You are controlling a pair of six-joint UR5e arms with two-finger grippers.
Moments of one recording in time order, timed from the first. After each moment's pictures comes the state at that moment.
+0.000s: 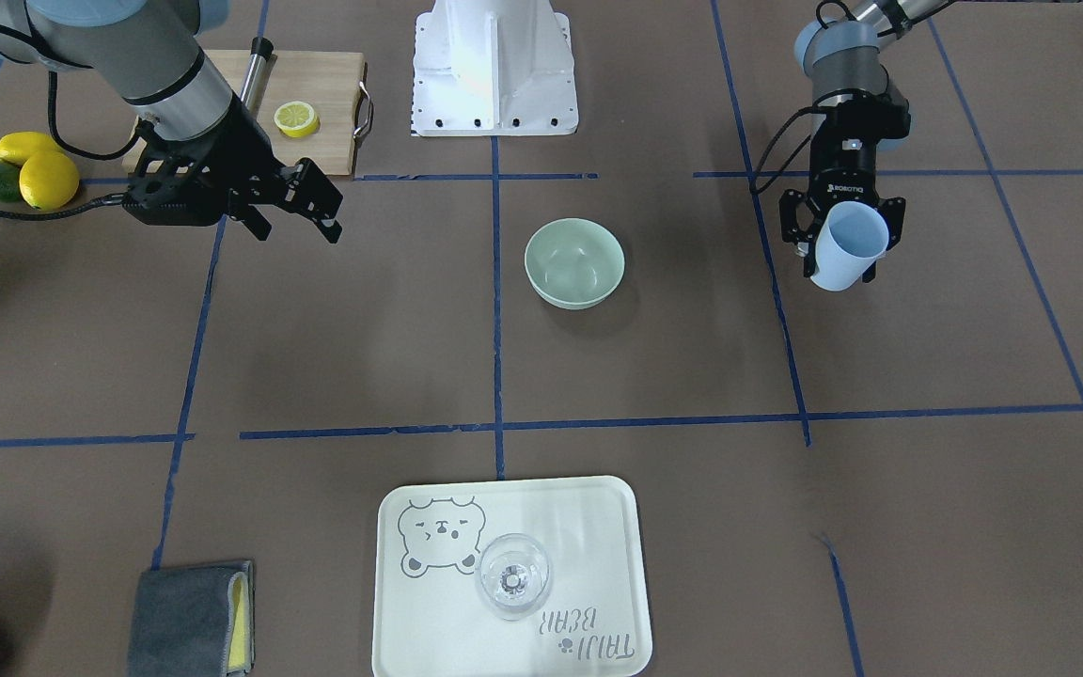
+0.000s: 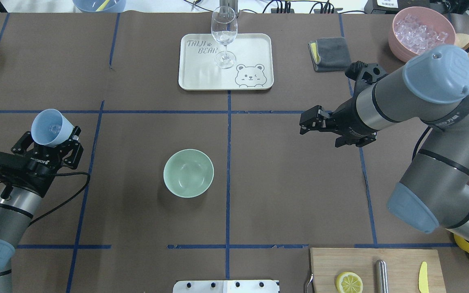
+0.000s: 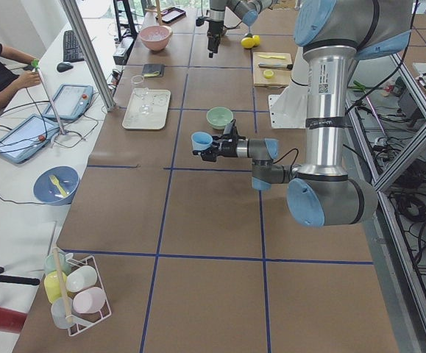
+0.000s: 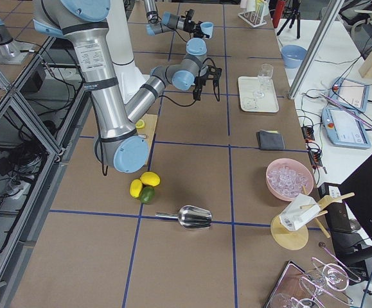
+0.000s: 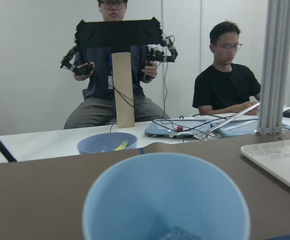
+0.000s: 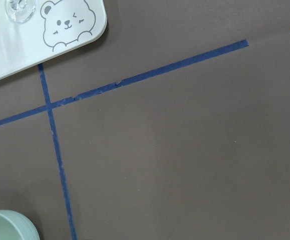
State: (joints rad) left arm -0.26 -1.55 -1.66 -3.08 -0.52 -0.62; right arm 0.73 -1.26 2.03 -1.39 2.07 1.42
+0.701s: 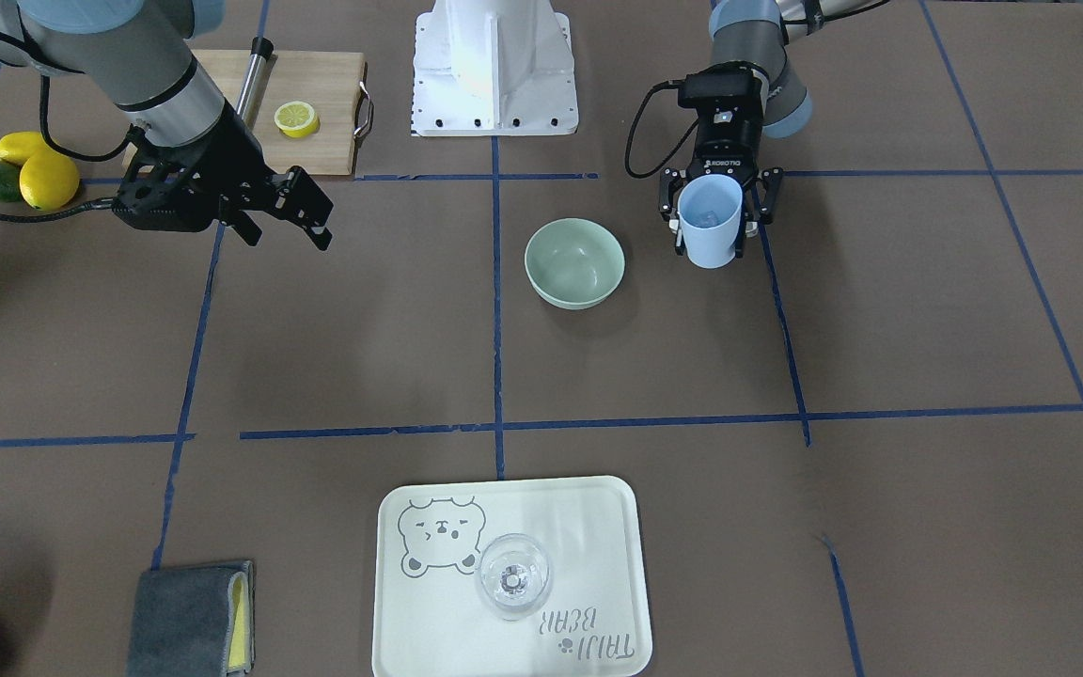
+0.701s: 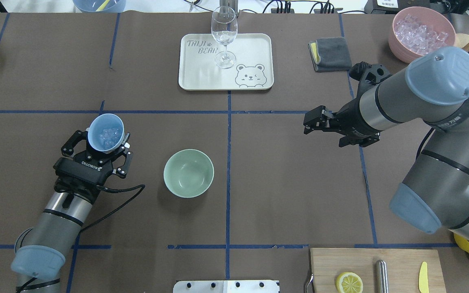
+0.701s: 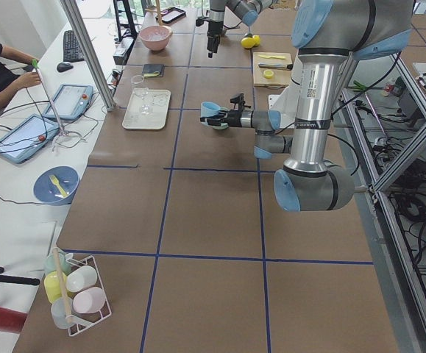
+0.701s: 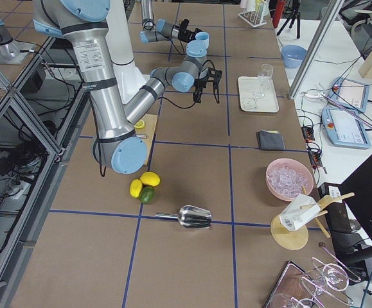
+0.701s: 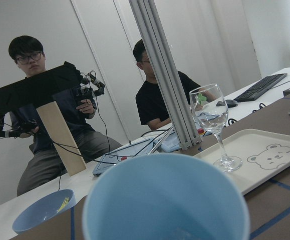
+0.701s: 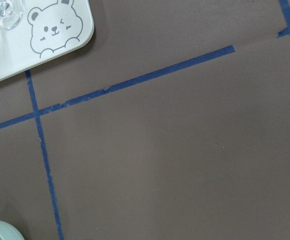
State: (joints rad) left arm -0.17 -1.77 -1.67 -2.90 -0.49 -0.25; right arm 0.73 -1.27 2.02 -1.39 2.06 1.42
